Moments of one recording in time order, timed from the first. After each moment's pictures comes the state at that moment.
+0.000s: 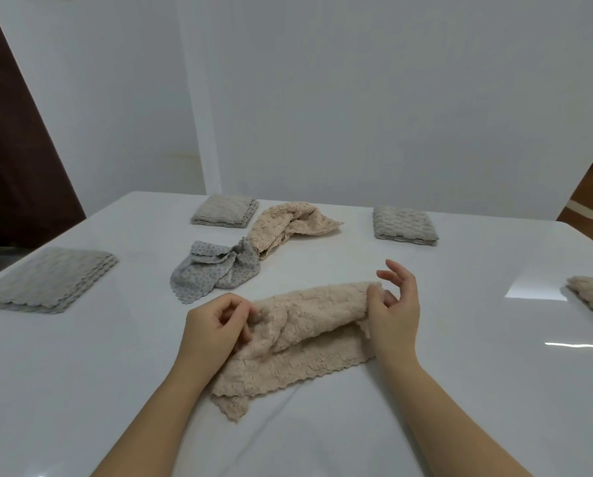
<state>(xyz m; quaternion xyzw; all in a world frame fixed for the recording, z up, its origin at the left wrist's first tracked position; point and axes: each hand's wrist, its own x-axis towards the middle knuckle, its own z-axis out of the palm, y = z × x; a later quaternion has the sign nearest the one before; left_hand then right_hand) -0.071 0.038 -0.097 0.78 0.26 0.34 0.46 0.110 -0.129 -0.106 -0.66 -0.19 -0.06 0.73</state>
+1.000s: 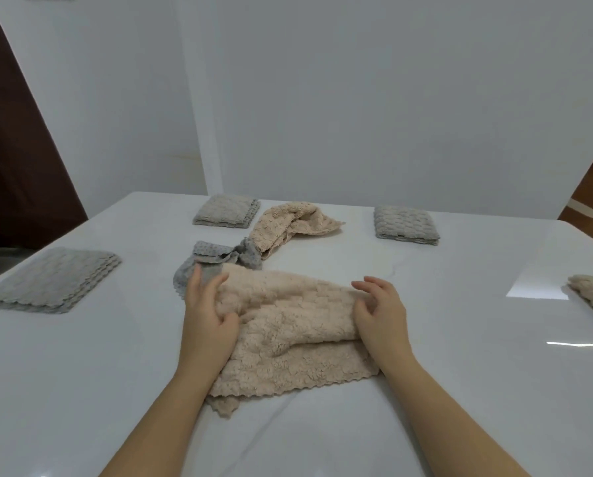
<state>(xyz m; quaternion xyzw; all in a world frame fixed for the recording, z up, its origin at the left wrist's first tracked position) -0.068 0.045 -0.101 0.80 0.30 0.37 0.35 0.115 -0.129 -0.118 -0.79 -0.31 -0.05 0.52</state>
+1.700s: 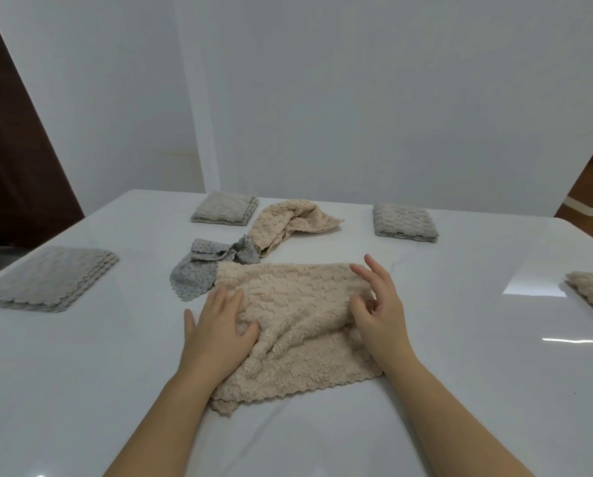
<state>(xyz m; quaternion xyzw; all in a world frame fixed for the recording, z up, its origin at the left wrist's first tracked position) -0.064 0.050 -0.116 0.91 0.34 0.13 0.19 0.108 -0.132 -0.113 -0.71 -0.35 -0.04 0.60</state>
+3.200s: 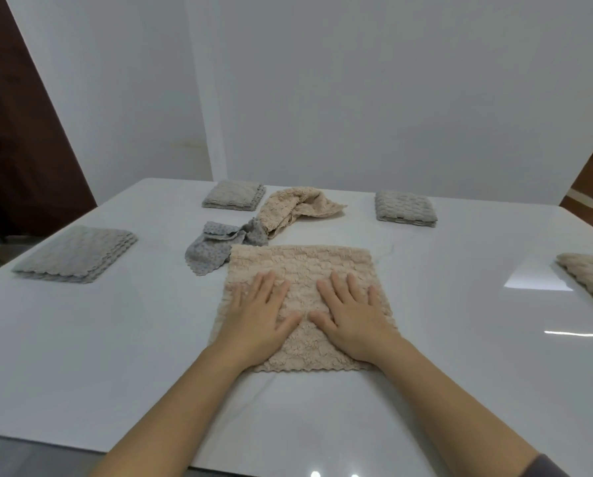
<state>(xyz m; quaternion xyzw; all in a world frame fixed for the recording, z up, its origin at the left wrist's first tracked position) -0.063 0.014 -0.123 0.97 0.22 0.05 0.09 0.069 -0.134 -0.116 -0.88 -0.47 0.08 0.06</state>
